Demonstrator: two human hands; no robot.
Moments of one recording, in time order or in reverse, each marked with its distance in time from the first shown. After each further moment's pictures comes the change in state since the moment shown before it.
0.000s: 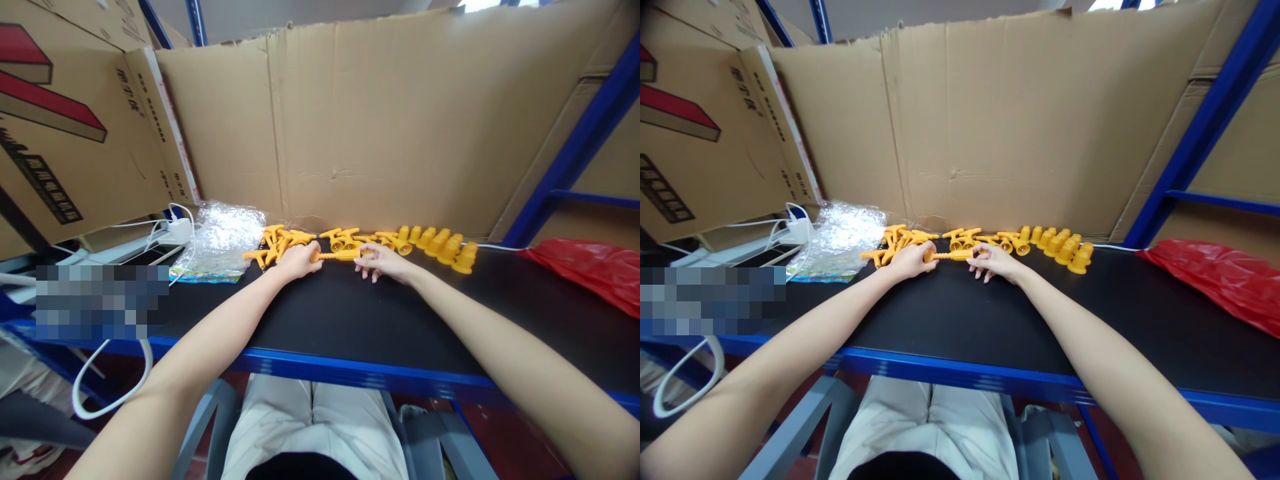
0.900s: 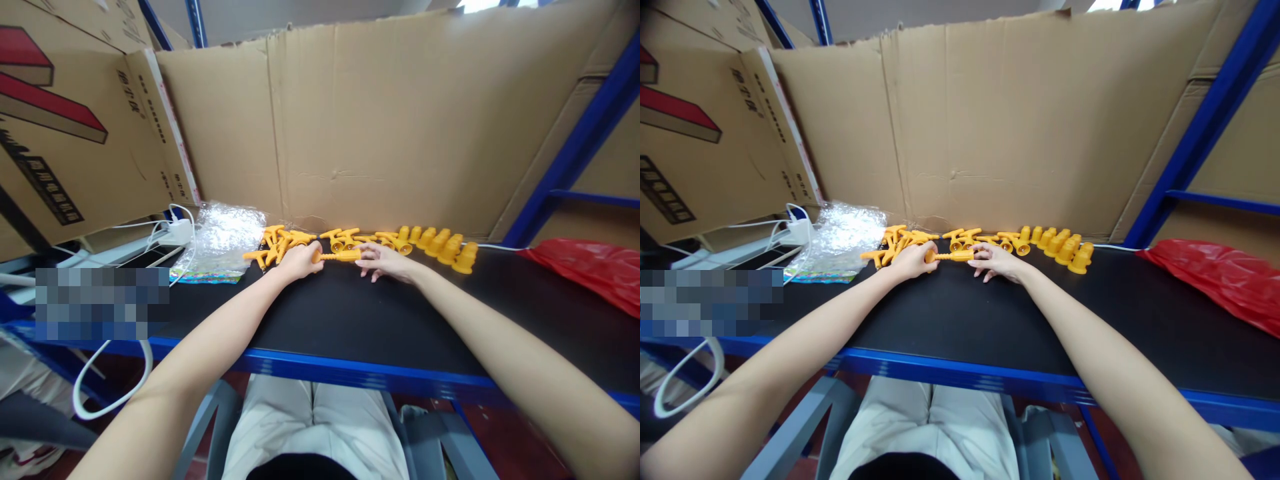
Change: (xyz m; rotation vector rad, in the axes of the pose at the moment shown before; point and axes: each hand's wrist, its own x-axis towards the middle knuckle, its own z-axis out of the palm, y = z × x) left_hand 0.000 0.005 -0.003 -0.014 -0.002 -0.019; right_hand -0.004 -0.006 -0.003 0.042 -0.037 0.045
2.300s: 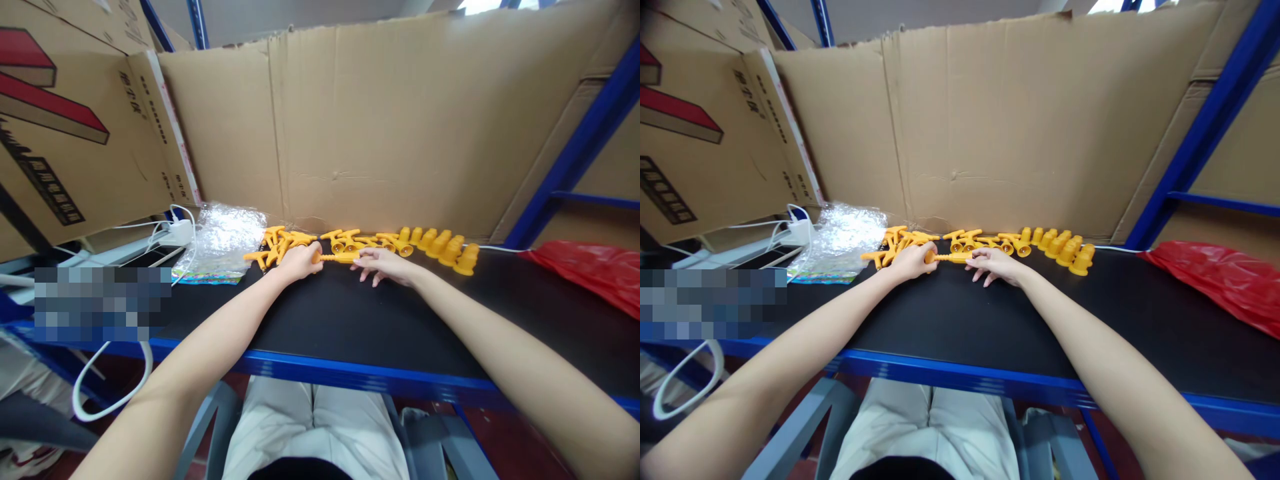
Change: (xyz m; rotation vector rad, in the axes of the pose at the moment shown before) left_hand 0.001 -0.004 0.004 0.056 0.027 0.011; right_hand -0.001 -0.003 0.006 -0.046 0.005 0.054
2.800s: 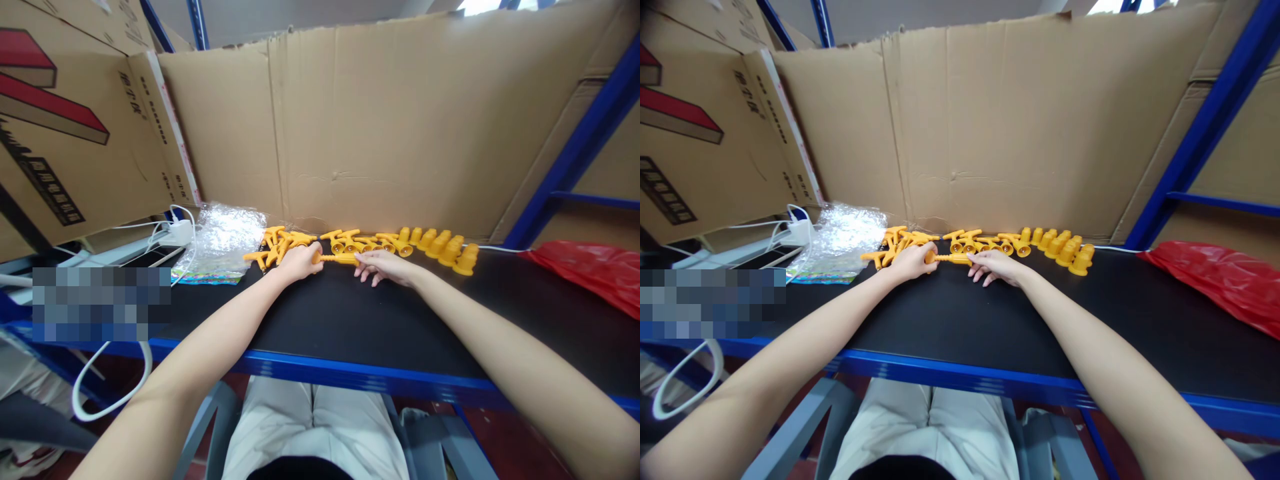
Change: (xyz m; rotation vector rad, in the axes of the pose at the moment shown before) left_hand 0.000 0.002 -0.003 -0.010 -0.021 -0.015; right_hand 0.001 -0.002 0.001 0.031 -0.022 0.061
